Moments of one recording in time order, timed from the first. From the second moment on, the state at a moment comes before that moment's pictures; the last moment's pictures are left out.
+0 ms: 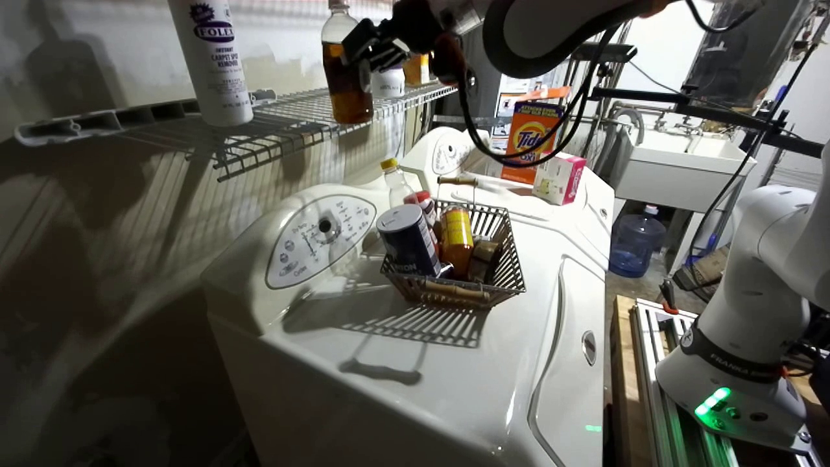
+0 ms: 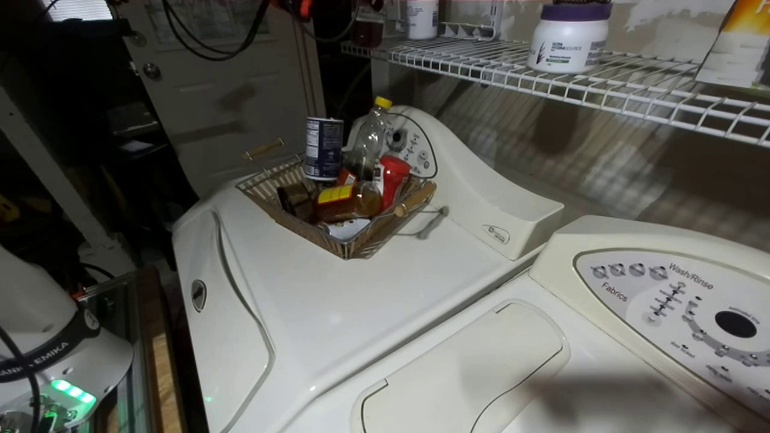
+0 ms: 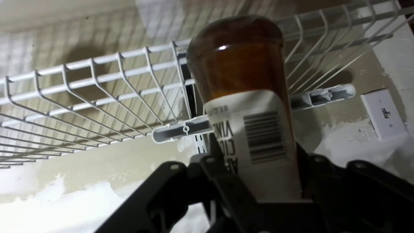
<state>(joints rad) 0.13 -0.11 0.03 -2.11 0.05 3.05 0.21</state>
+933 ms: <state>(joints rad) 0.10 -0.43 0.00 -2.48 0.10 2.92 0.17</state>
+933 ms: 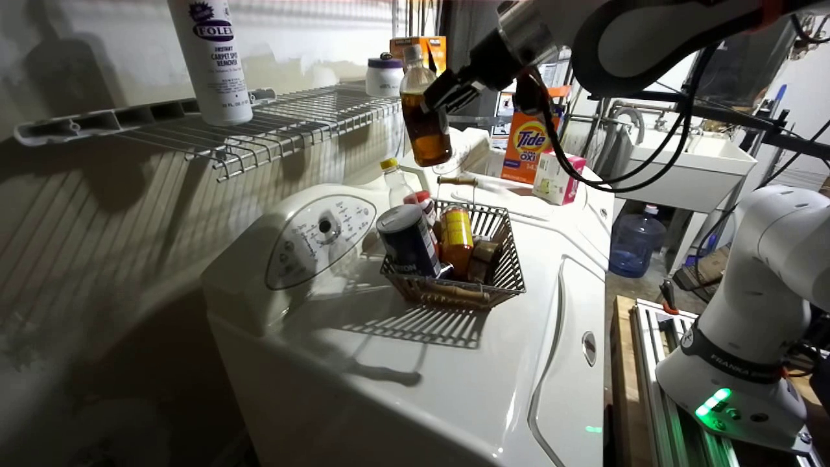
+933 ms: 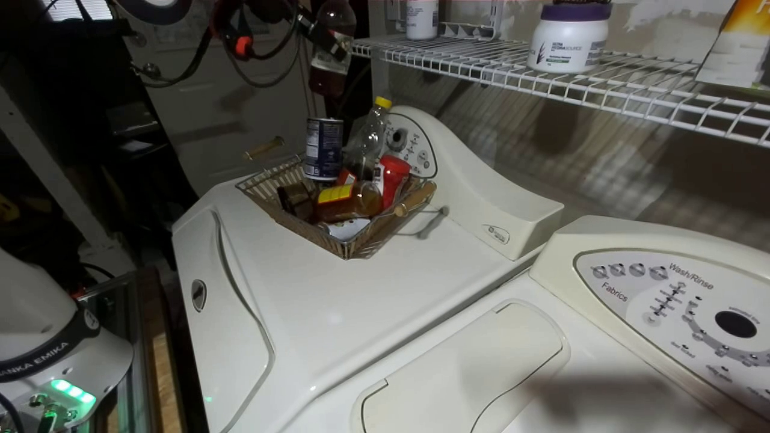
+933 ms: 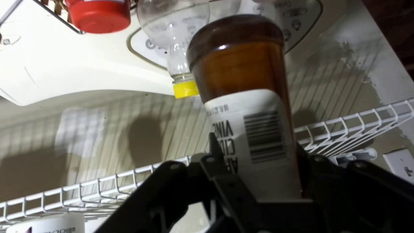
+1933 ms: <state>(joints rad) 0.08 -0.42 0.00 -2.59 0.15 2.77 0.23</state>
